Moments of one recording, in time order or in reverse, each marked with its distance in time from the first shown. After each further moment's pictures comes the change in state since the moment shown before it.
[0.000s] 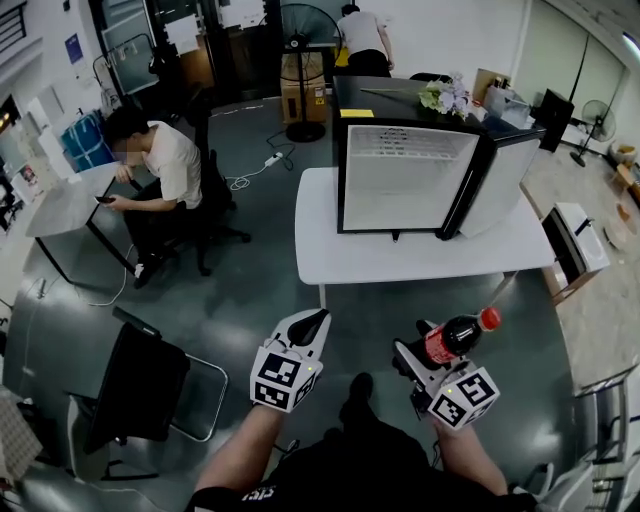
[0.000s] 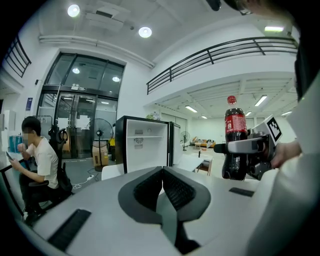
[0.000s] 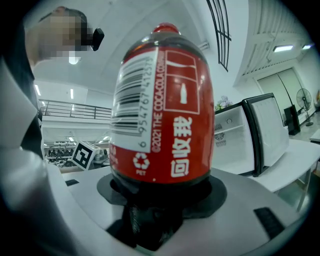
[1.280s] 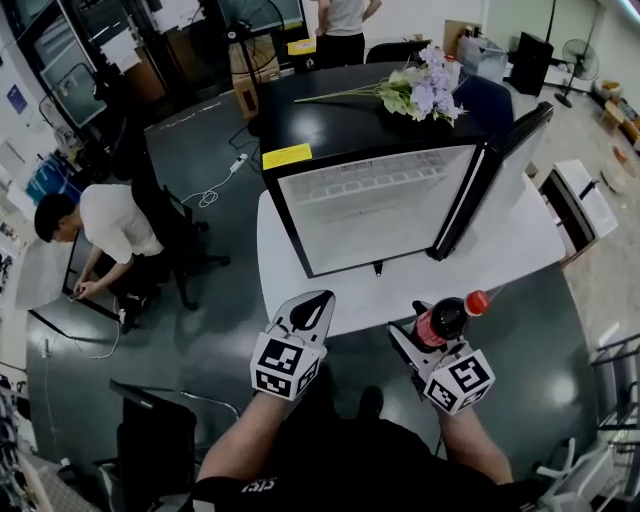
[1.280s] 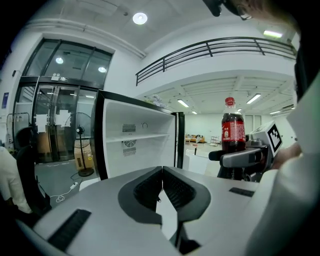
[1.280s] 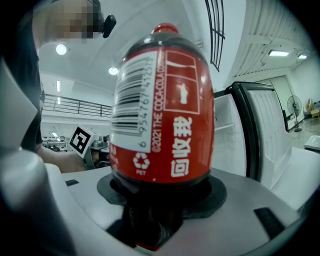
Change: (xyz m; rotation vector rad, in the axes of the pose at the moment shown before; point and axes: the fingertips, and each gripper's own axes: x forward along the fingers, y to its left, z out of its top) left arm 0.284 0.092 0.059 0.059 0.056 -0.152; right arm 0.152 -0.238 0.032 -0.017 0.022 -0.140
